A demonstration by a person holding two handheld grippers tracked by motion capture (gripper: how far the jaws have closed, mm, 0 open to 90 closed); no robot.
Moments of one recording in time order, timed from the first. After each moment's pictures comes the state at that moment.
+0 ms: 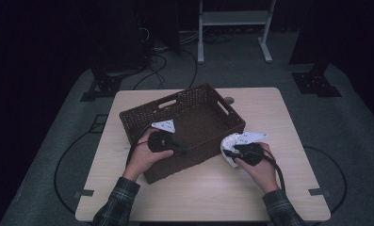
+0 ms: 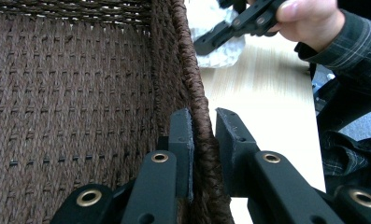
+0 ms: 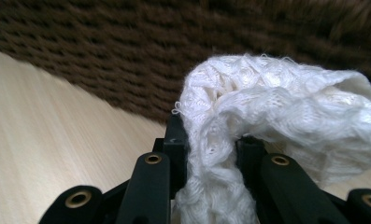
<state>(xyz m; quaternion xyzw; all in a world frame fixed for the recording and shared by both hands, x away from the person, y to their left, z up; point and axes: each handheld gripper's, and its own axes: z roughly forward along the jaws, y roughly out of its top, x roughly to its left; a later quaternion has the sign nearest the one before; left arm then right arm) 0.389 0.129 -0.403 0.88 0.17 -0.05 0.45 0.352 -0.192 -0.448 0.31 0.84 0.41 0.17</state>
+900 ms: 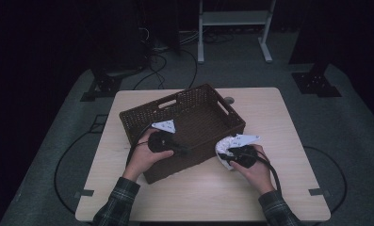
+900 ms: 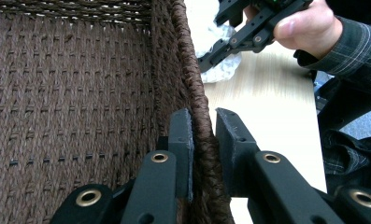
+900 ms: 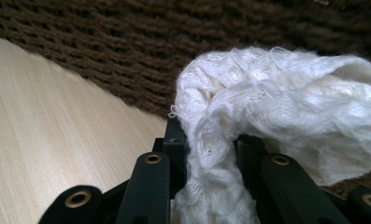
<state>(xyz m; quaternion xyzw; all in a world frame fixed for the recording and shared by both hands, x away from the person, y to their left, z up) 0.389 0.128 -0.403 0.88 0.17 -0.05 0.44 0.353 -0.176 -0.459 0.29 0.85 0.40 0.16</state>
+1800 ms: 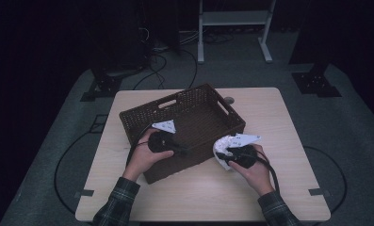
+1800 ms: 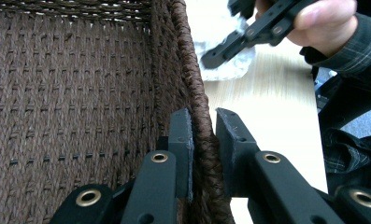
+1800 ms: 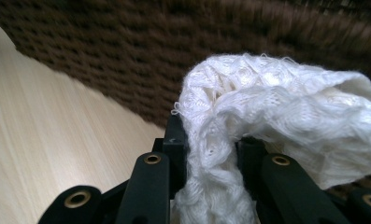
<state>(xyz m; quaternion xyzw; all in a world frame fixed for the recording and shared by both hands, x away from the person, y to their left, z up) 0.389 0.128 -0.404 0.88 0.17 -0.05 0.44 0.344 -0.171 -0.444 0.28 0.84 0.43 0.16</state>
